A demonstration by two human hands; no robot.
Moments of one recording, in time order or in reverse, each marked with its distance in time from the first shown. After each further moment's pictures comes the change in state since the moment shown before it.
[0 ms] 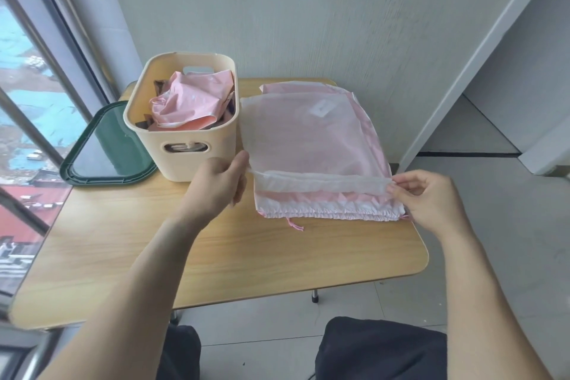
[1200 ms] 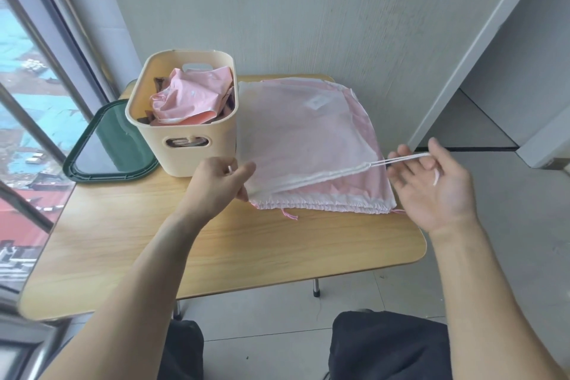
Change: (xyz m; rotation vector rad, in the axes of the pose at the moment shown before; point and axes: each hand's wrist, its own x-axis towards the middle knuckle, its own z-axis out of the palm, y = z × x) left_hand -0.013 0.003 -0.002 0.077 0.032 -0.037; right_hand -0.023 -0.051 -0.001 1.290 -0.111 0.314
